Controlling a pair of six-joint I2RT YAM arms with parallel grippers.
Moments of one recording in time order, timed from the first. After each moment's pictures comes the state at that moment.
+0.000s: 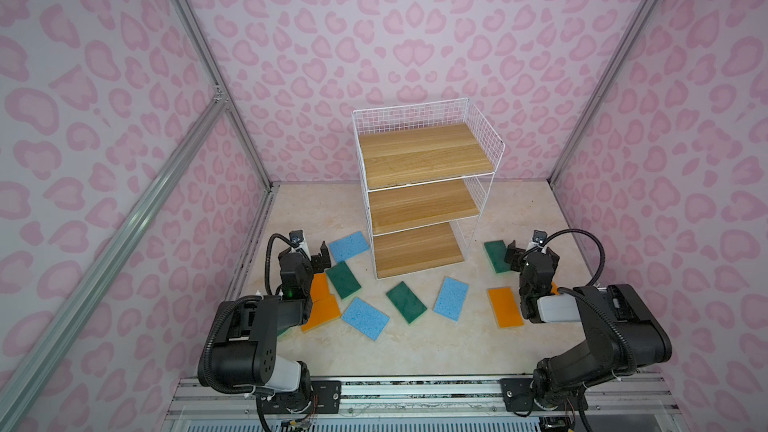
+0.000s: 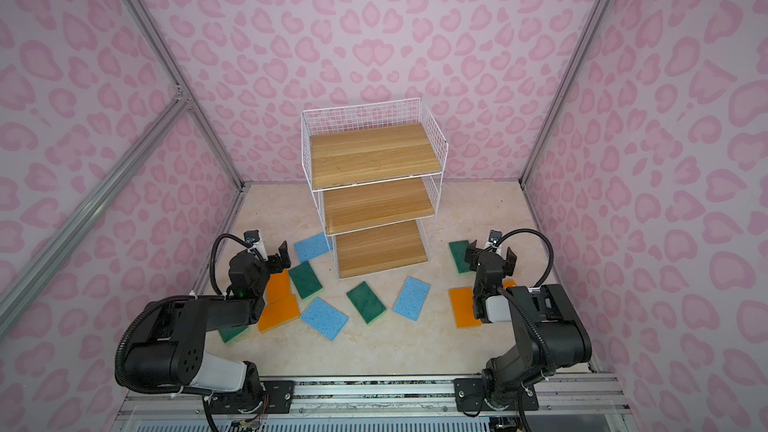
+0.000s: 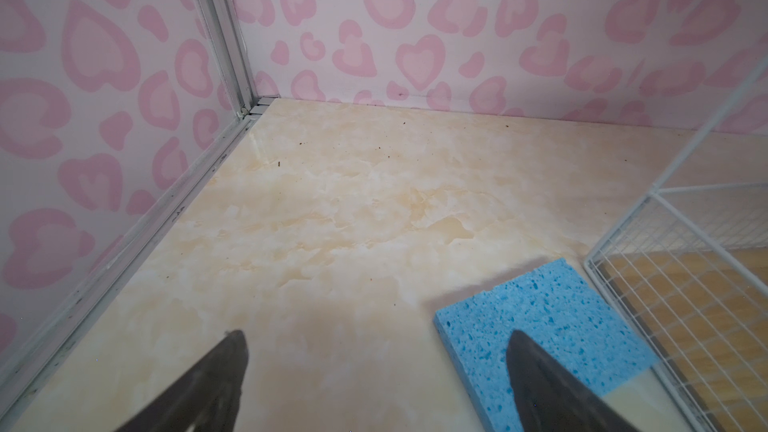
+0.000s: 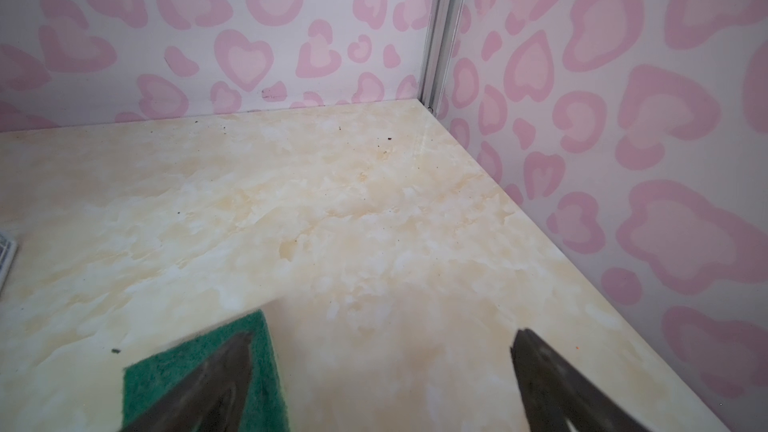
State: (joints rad) left arm 0.02 1.47 0.33 0.86 -0.07 -0.05; right arm 0.05 1.55 0.32 0.94 0.41 0.05
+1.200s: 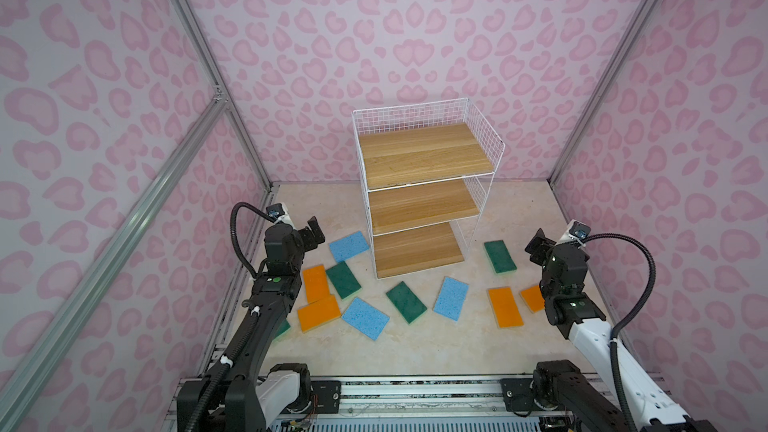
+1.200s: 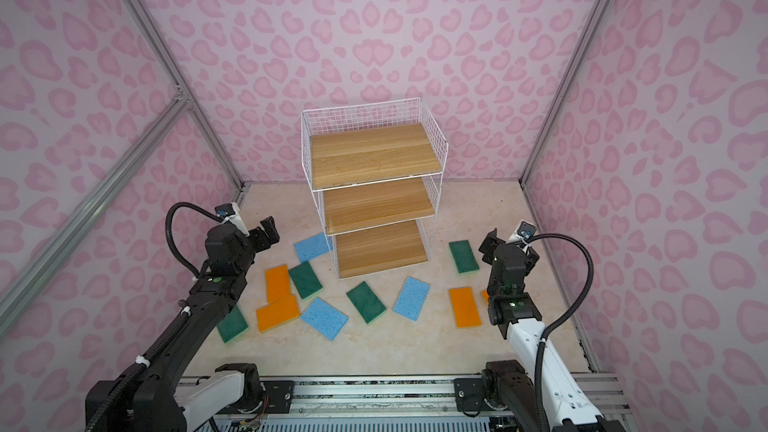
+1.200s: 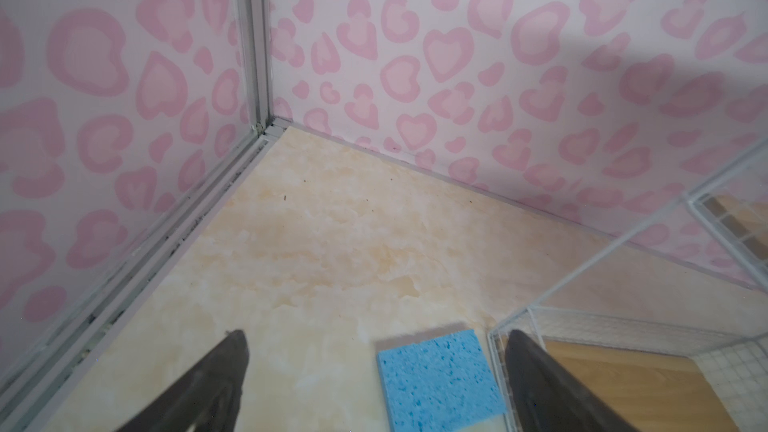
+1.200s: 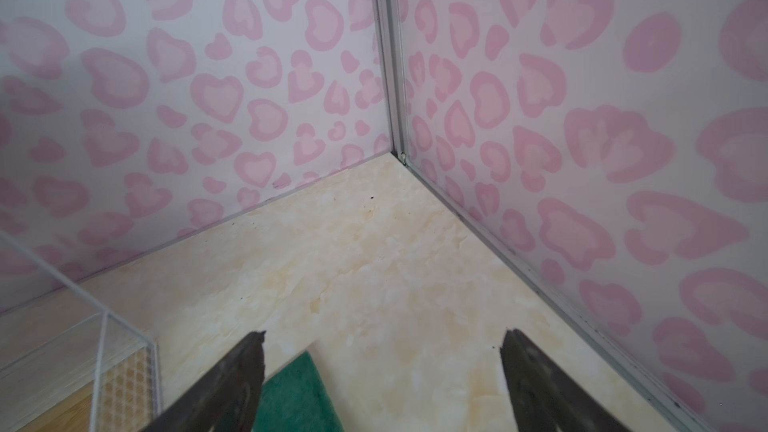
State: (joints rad) left arm -0.05 1.06 0.70 0.00 -0.12 -0.34; right arm 0.09 0.81 0.50 0.04 0.44 0.31
